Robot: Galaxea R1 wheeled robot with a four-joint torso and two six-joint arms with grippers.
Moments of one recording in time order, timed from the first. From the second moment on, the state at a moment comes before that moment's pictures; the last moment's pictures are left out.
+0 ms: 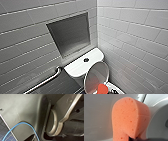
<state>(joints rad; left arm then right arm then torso) 1.52 3.16 -2.80 0.29 0.08 -0.08 -0.82 2.64 -1.94 0.18 0.15 0.34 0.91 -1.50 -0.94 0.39</state>
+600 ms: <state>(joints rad) 1.52 3.16 -2.80 0.29 0.08 -0.08 -0.86 2.75 -2.16 0.18 0.14 0.34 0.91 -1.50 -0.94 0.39</state>
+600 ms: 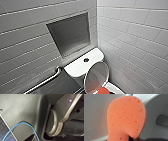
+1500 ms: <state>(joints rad) 1.52 3.16 -2.79 0.29 0.07 -0.08 -0.99 2.59 -1.98 0.16 0.15 0.34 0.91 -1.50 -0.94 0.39</state>
